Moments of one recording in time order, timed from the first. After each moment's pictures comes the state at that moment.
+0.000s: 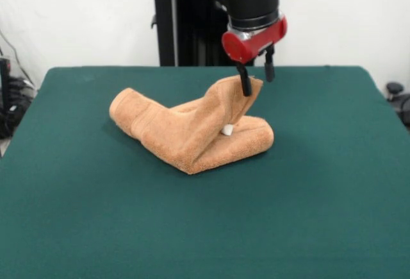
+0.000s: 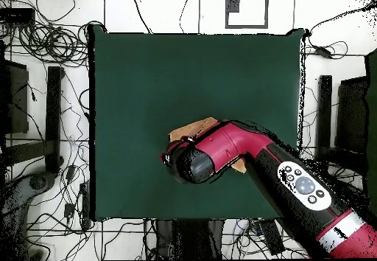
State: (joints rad) arm -0.79 -0.64 0.97 1.96 -0.84 0.74 1.65
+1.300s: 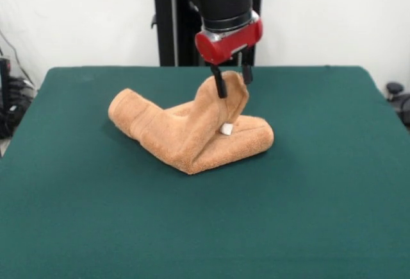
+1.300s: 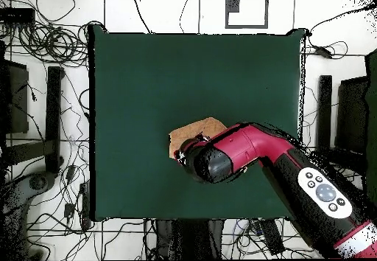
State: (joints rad) arm -0.86 -0.63 0.97 1.96 -0.84 0.74 1.65
